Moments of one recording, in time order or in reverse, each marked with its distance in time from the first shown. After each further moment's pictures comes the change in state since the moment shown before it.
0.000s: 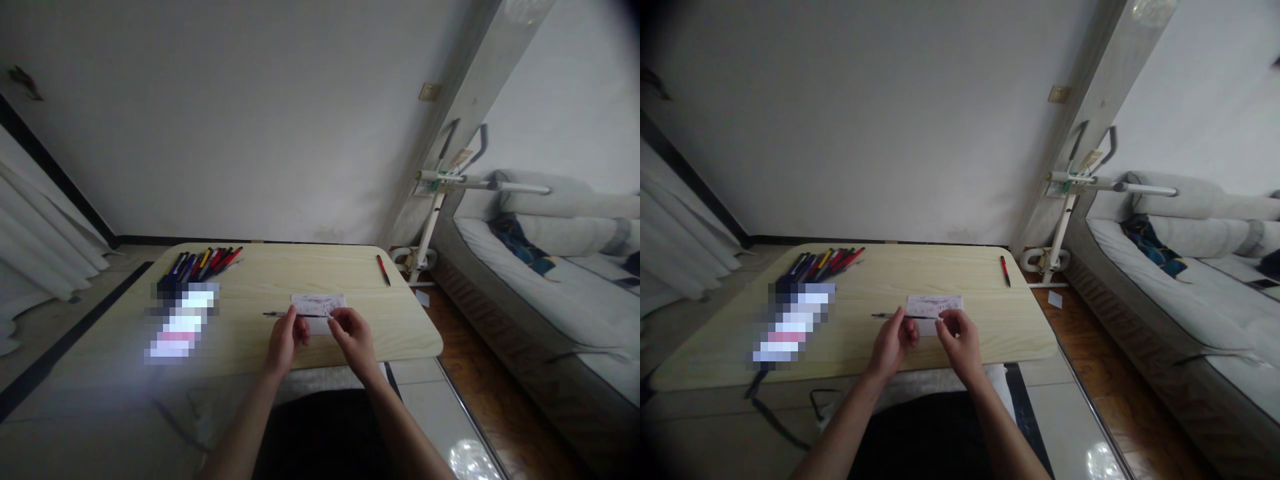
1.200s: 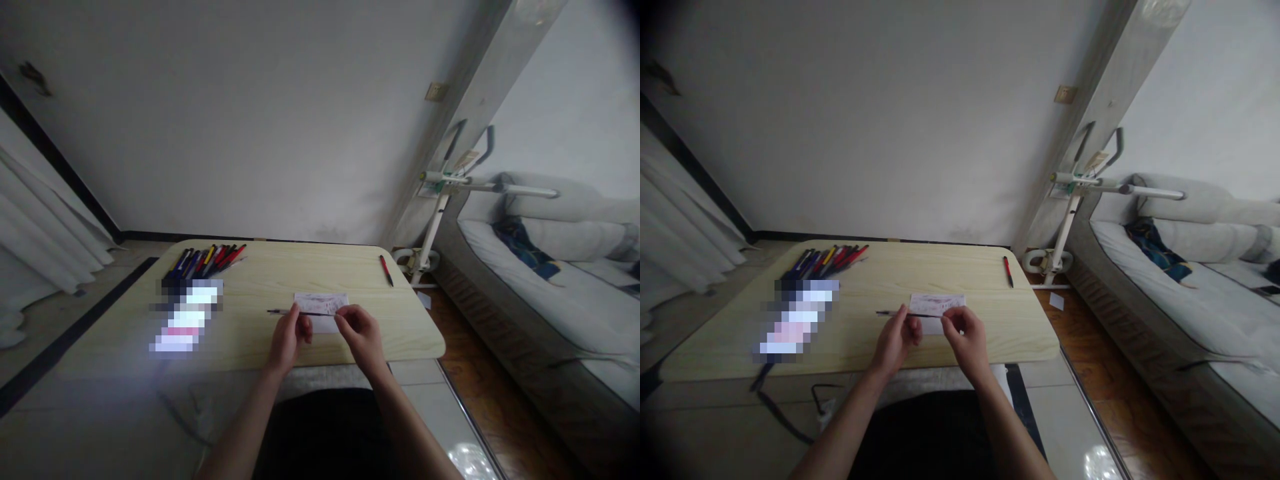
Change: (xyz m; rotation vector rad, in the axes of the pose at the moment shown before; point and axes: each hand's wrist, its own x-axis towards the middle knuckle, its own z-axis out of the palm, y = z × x) left_hand 0.002 -0.003 -0.002 -0.082 -0.016 -0.014; right_hand 0.003 -0.012 -0.006 0.019 0.005 -0.005
